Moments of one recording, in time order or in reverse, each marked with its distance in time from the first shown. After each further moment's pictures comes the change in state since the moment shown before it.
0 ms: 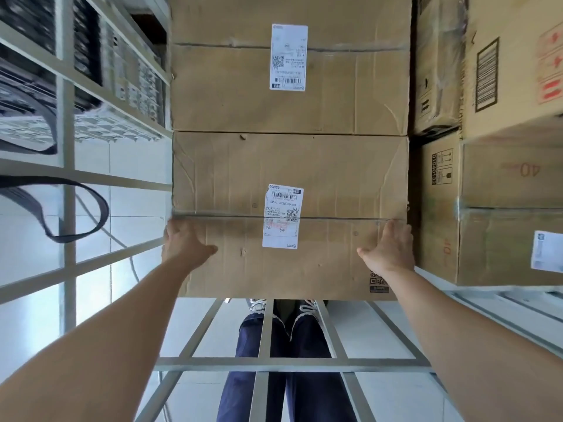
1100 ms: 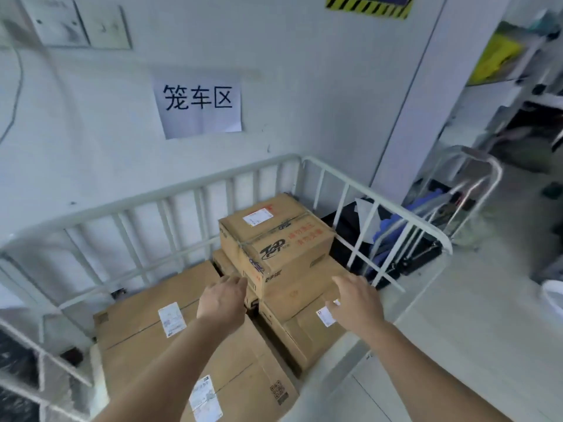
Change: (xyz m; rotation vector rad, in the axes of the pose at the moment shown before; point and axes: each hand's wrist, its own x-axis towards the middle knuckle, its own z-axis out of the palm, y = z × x) left_hand -0.452 0.195 -0.224 0.608 0.557 1.275; right_hand -0.434 0.152 -0.282 0.136 0.736 -0.051
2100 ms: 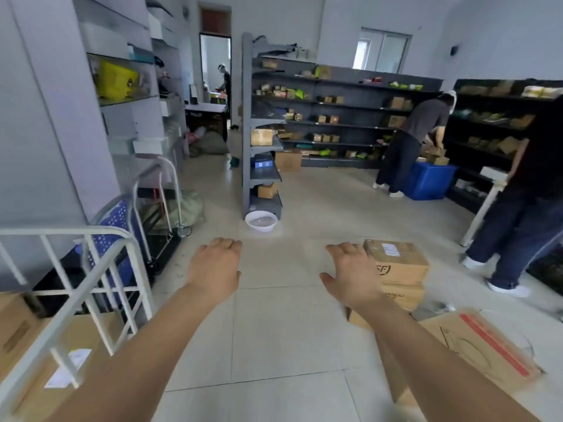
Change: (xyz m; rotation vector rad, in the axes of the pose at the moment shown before) left_hand -0.273 0.515 -0.089 0.087 0.317 1.092; right_hand -0.545 0.324 -0.114 -0.114 0.401 0.938
